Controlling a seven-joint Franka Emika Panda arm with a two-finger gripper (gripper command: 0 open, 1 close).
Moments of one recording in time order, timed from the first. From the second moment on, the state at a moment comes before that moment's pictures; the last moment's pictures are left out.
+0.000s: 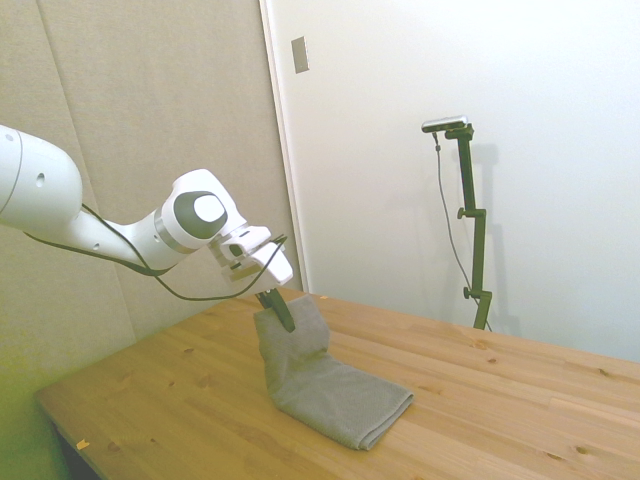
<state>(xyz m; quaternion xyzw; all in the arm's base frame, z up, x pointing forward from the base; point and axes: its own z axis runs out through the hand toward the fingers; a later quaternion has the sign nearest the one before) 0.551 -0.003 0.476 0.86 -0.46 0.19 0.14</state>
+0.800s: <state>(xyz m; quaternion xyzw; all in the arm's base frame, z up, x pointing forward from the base) 0.542 -0.168 0.432 0.83 -0.52 0.14 0.13</state>
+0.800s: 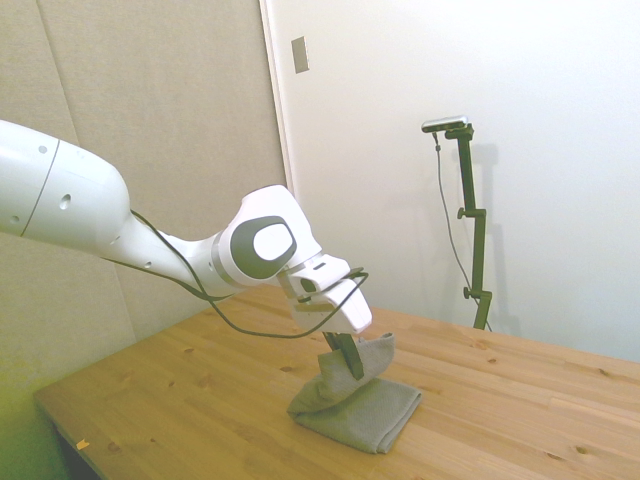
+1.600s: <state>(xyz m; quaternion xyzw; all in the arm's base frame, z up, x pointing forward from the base) 0.465 -0.129 0.493 0.89 -0.44 0.09 0.02</state>
